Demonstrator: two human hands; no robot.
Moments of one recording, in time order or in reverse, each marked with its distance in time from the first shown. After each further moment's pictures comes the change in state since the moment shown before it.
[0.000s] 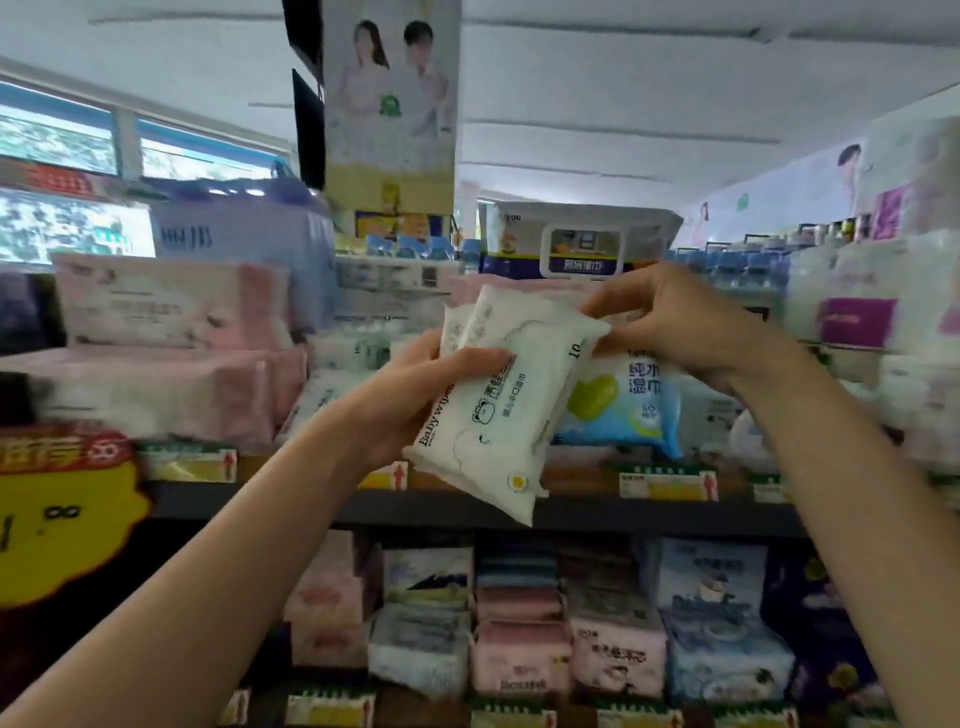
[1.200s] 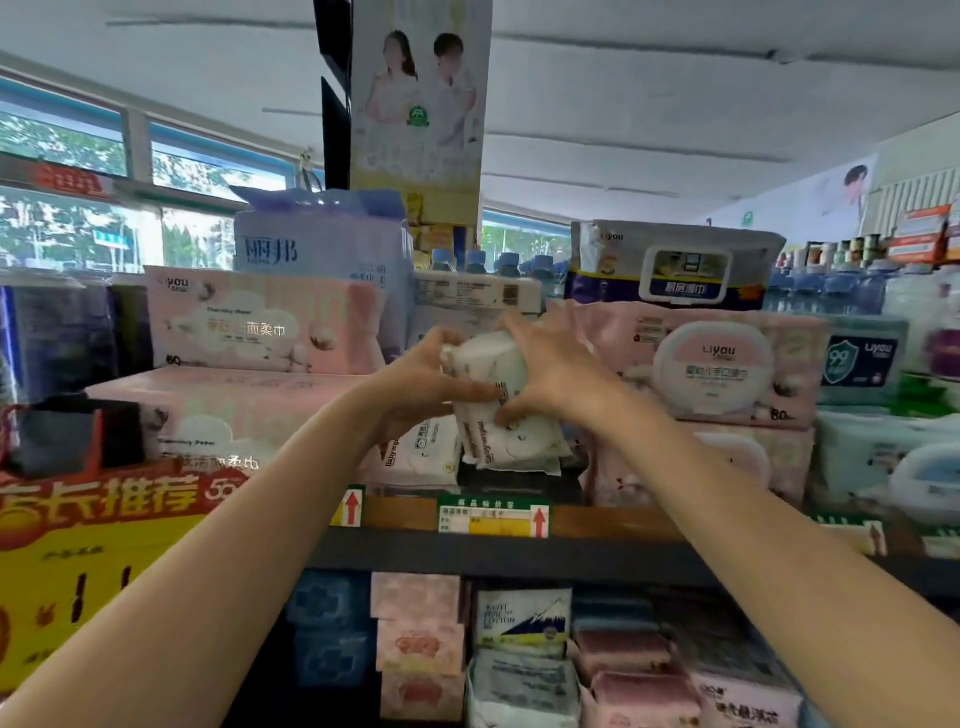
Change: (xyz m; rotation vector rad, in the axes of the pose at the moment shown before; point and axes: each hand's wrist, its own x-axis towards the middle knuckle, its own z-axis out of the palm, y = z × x) left_hand 0.023 0.003 -0.152 0.264 0.164 -0.154; right_hand 0.103 -0.028 0.174 -0.739 -0.067 0.108
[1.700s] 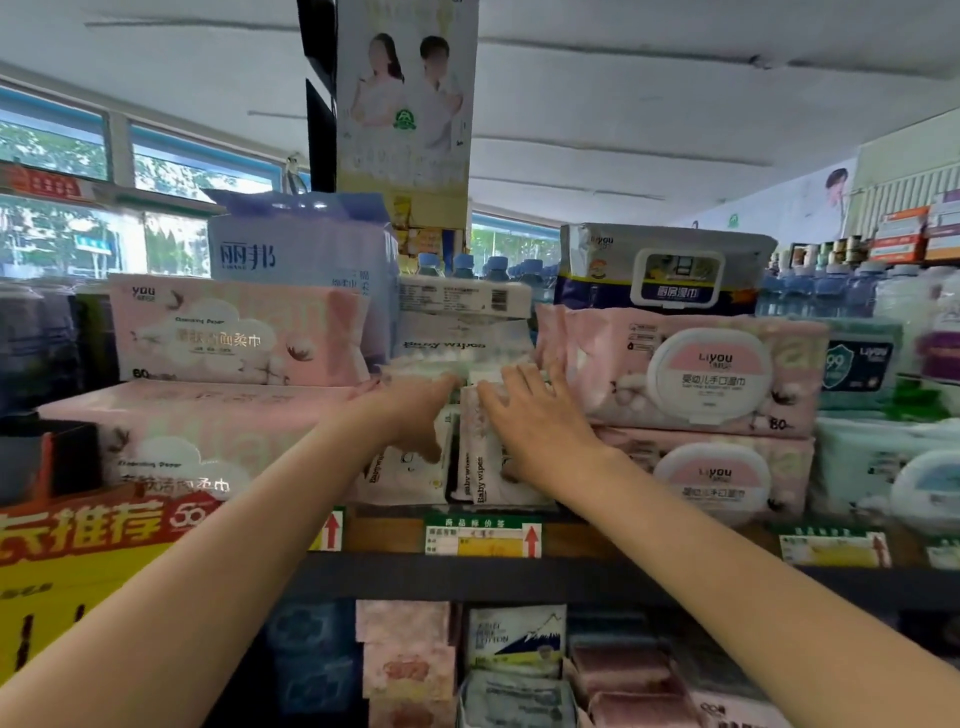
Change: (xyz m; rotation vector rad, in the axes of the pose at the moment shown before) left_hand 0.027 -0.014 -0.003 1.290 -0.030 -0.099; right_hand 0.005 0.019 0.045 -0.623 0.002 -0.165
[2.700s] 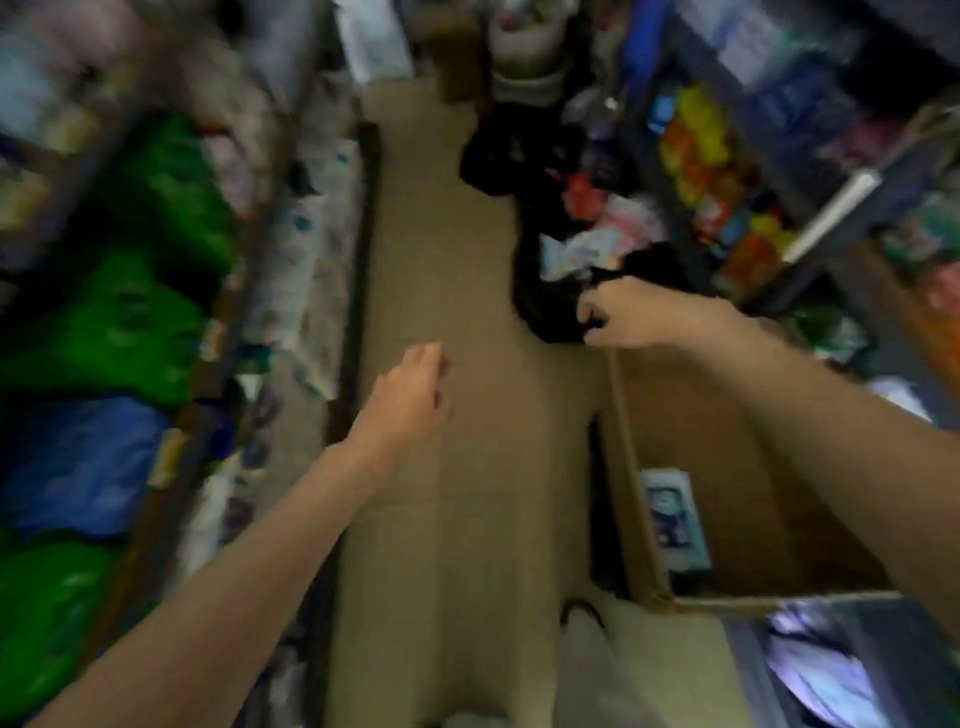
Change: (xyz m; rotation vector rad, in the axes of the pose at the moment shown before) left_hand -0.377 0.548 0.366 -0.337 -0.666 1.418; right_hand -0.837 0.041 -0.002 0.462 -0.963 1.693
